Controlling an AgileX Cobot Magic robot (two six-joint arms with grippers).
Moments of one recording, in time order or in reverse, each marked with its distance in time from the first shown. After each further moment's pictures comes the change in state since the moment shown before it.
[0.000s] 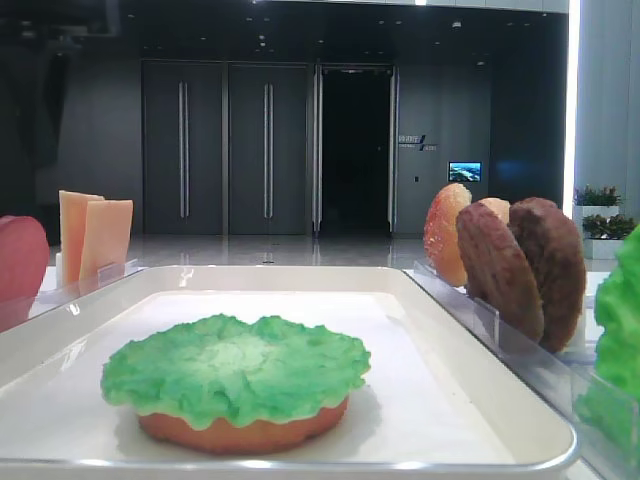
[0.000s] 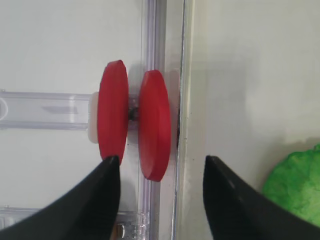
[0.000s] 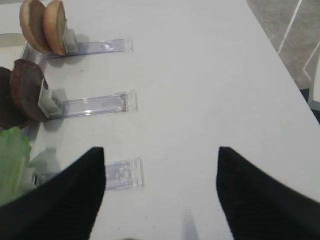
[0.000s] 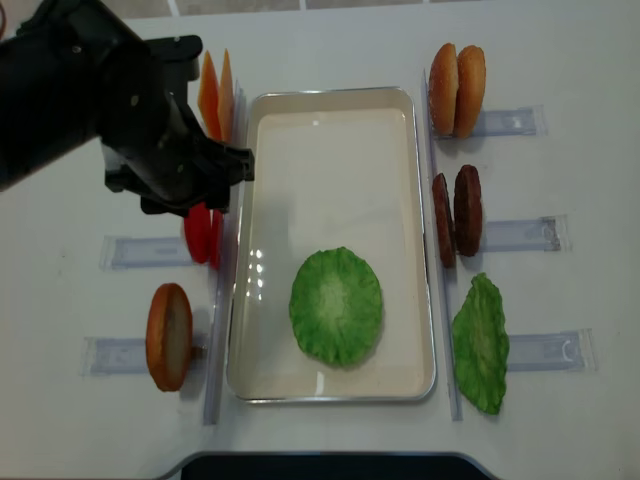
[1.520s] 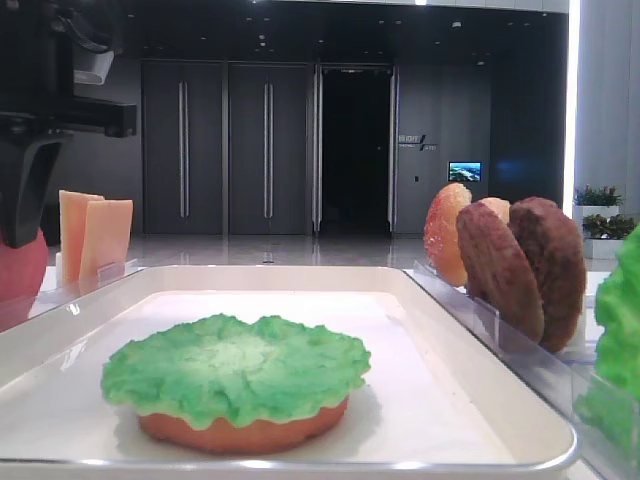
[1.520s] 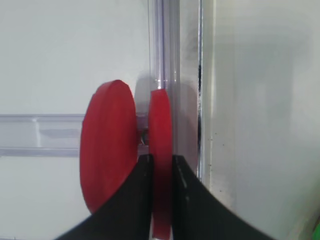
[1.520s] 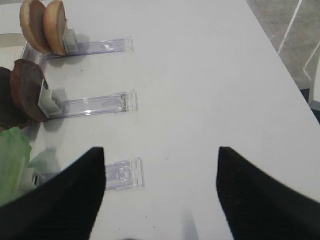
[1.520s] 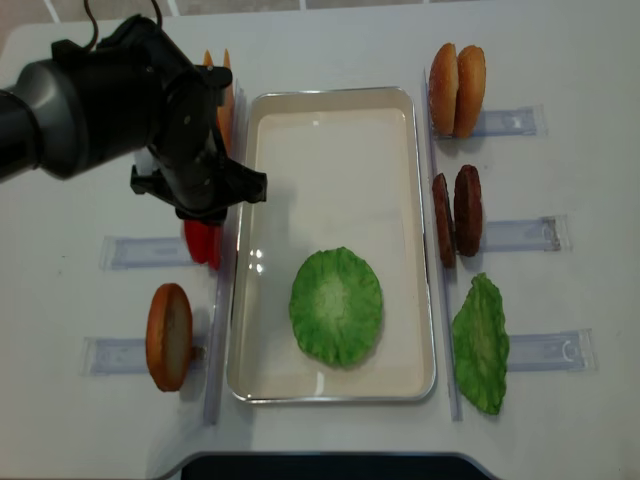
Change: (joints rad) left arm 0.000 0.162 -0.020 0.085 -0.041 -0.003; right arm 0.000 0.000 0.000 0.000 0.000 0.000
